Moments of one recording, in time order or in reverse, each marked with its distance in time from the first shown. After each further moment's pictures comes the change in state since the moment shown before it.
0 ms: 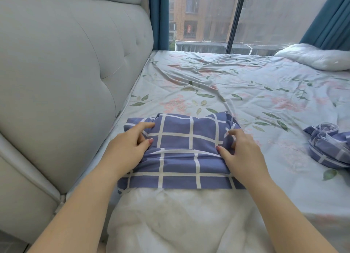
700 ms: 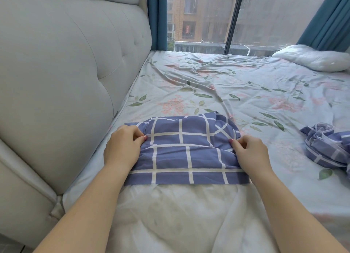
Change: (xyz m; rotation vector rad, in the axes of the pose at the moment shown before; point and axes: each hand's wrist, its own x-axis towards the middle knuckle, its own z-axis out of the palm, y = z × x) left_hand 0.017 -0.009 0.021 0.025 0.276 -0.166; right_hand 0.022 0.023 -0.002 0.229 0.069 0.199
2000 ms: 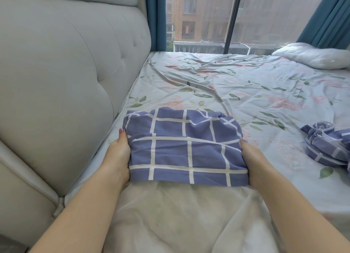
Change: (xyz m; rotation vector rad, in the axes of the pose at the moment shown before) left_hand -0.002 -0.003 0.007 -1.051 -0.147 -0.758; right_hand -0.003 0.000 -0.002 0.604 -0.274 0.566
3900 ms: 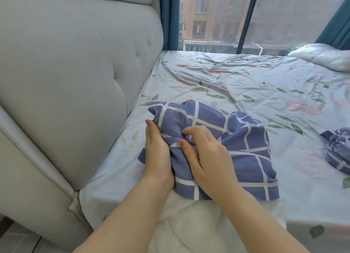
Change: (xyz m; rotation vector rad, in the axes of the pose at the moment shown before) left_hand -0.021 -0.027 0.039 -0.112 -0.140 0.278; right_hand -0.074 0.006 0.104 -0.664 0.036 -1.354
